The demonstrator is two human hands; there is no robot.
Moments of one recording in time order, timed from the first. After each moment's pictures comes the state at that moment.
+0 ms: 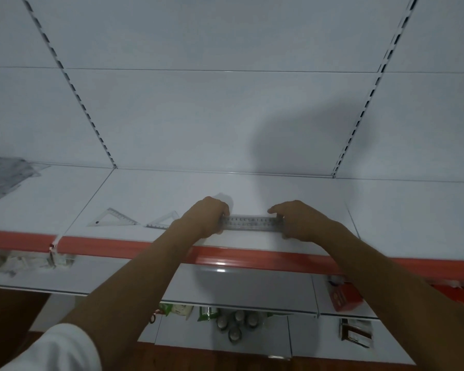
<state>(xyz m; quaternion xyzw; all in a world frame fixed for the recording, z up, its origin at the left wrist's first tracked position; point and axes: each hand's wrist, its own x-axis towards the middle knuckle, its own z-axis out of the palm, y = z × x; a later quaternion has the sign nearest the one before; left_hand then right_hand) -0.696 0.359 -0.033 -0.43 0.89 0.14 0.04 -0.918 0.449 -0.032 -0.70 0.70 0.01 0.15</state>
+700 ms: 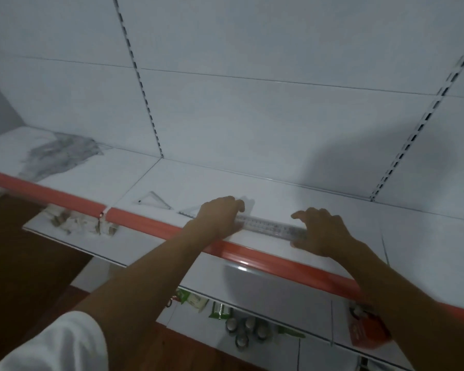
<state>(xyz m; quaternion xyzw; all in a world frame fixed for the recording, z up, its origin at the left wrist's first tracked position) -0.671 0.388 -0.015 -0.51 0.86 0.08 -0.01 -0.911 0.454 -0.019 -0.71 0.70 0.05 0.08</state>
